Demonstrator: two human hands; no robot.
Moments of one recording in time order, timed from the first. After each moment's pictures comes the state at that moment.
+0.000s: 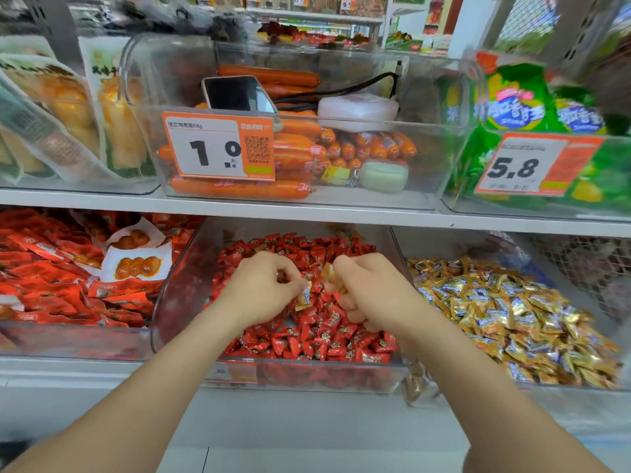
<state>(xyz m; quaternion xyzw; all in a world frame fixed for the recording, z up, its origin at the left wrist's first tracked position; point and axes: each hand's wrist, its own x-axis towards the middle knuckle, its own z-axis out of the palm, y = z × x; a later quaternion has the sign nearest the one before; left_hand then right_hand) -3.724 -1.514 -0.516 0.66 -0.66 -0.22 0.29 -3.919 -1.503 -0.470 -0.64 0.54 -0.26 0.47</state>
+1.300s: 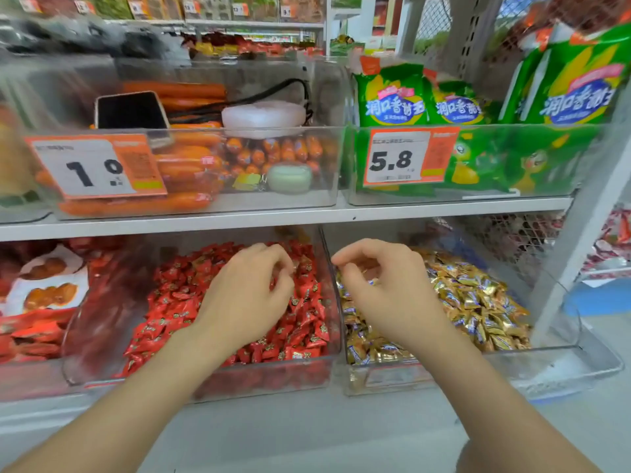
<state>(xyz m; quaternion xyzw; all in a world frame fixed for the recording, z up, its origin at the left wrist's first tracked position) -3.808 -1.504 -0.502 0.58 -0.76 -0.03 0.30 -4.029 -1.485 -0.472 -0.71 0.53 -0.42 0.20</state>
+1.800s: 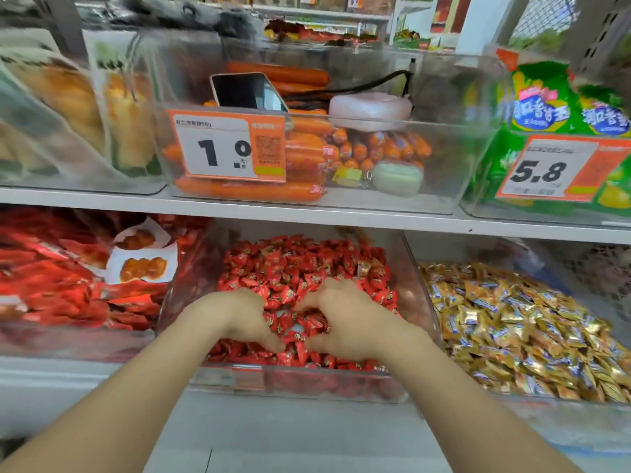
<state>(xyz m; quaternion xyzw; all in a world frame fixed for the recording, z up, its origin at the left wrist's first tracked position) -3.696 -1.509 -0.509 0.76 -0.58 -0.26 -0.16 -3.891 -1.534 -0.527 -0.88 0.45 0.03 0.15</state>
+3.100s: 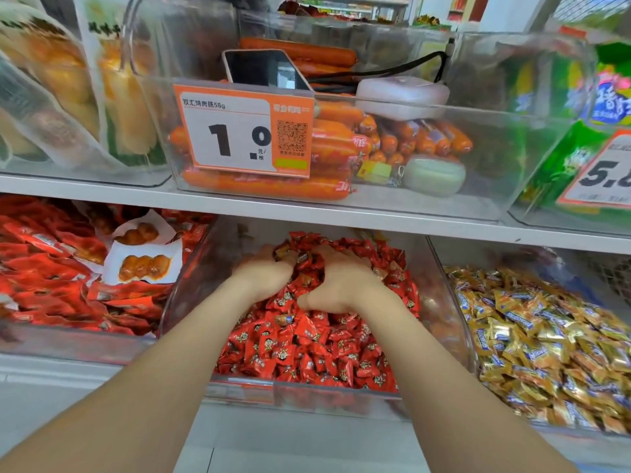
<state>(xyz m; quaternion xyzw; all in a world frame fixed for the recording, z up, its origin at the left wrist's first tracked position) -3.679 -1.586 -0.556 0.78 -0.51 -0.30 0.18 -3.842 -1.595 -0.524 -0.80 0.58 0.03 0.19</state>
